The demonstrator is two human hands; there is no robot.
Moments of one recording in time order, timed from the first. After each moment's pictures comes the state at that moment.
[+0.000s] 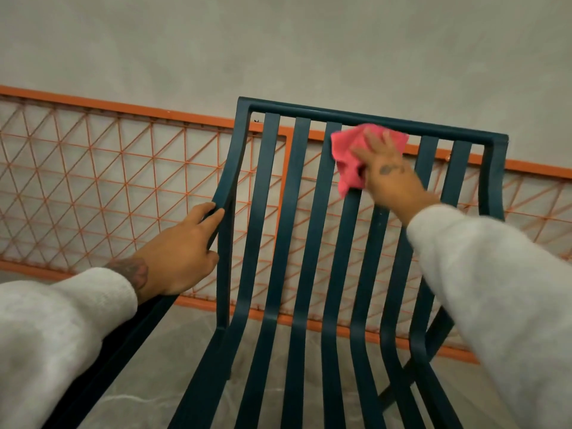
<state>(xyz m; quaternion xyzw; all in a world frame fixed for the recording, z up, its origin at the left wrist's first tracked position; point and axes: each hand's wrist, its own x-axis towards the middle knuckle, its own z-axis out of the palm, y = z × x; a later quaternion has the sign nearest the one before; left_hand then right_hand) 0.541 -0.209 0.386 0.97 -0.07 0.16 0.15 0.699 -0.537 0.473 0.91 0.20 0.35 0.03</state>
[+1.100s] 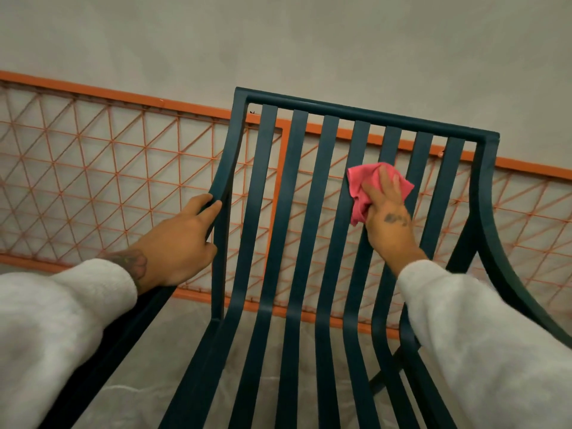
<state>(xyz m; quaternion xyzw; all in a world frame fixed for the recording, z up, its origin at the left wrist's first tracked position) 0.543 -0.209 0.386 0.97 -0.07 0.15 0.16 0.666 -0.552 0.387 0.92 0.12 0.34 -0.15</state>
